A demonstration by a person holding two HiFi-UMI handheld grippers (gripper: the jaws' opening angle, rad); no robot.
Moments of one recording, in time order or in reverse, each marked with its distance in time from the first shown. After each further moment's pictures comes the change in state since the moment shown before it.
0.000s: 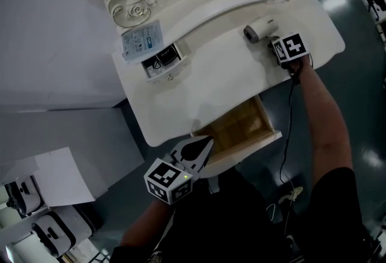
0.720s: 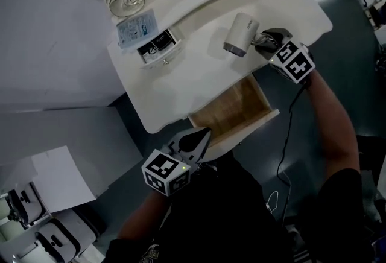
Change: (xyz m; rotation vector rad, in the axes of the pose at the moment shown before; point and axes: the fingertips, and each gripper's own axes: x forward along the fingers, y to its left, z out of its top) left arm -0.034 -0.023 -0.031 0.081 0.020 -0.107; right arm -0.119 0.117 0.000 -0.492 -0.260 0.113
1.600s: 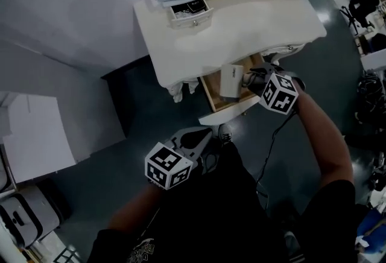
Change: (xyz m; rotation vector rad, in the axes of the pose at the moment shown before) left arm -0.141 -0.065 -0.109 -0.050 -0.088 -0.035; right arm -0.060 0.284 0.006 -0.488 0.222 0.248
